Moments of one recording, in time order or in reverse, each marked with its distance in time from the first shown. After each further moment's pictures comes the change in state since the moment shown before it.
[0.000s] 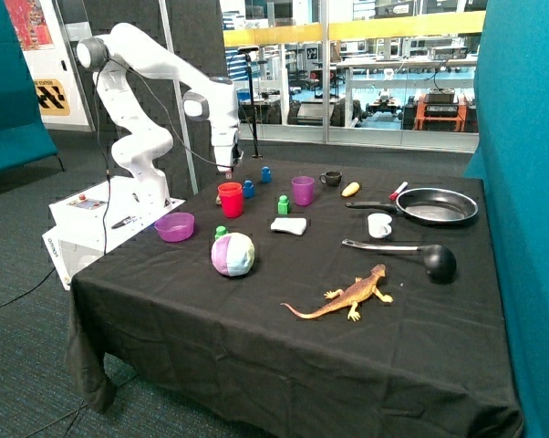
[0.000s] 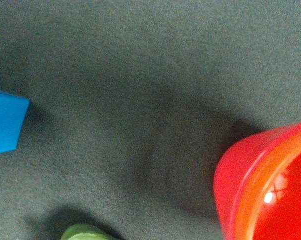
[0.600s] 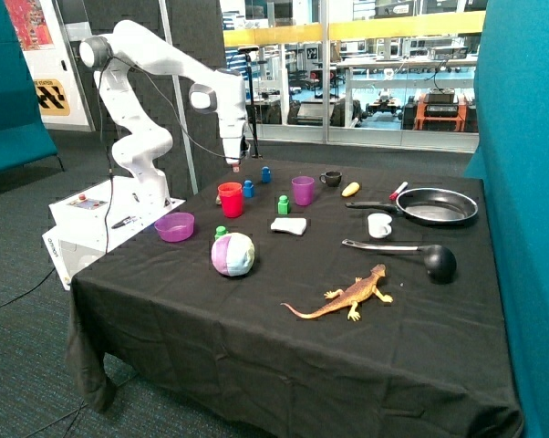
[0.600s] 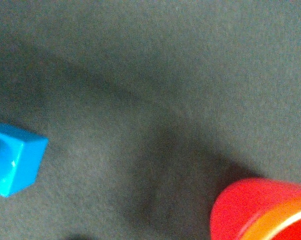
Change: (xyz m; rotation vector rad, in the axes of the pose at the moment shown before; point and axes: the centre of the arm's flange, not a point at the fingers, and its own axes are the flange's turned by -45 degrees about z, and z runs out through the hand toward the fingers) arm 0.028 -0.003 -0.021 -0.002 0.001 -0.031
